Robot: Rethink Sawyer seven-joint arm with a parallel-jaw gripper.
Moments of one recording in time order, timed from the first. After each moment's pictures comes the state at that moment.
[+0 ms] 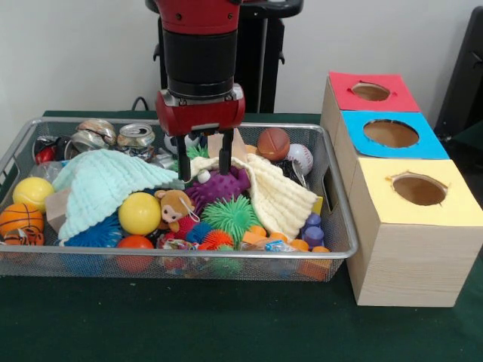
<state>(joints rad) -0.65 -0.66 0.50 1.64 -0.62 0.62 1.57</state>
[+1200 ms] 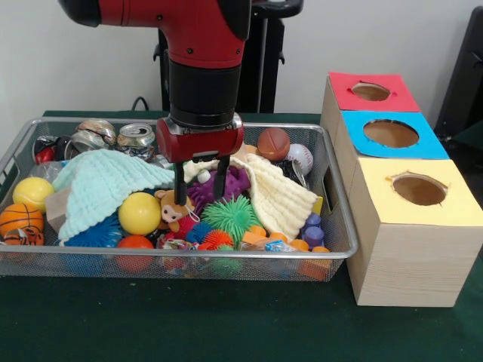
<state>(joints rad) -0.60 -0.59 0.48 1.57 -0.76 0.62 1.57</state>
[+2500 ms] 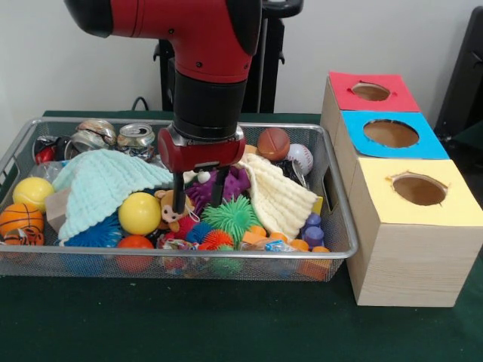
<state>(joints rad) -0.56 -0.56 0.46 1.50 -0.79 0.68 1.57</state>
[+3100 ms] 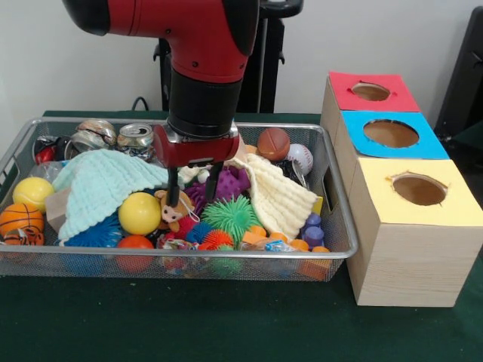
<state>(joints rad) -0.56 -0.56 0.45 1.50 -0.79 0.73 1.57</state>
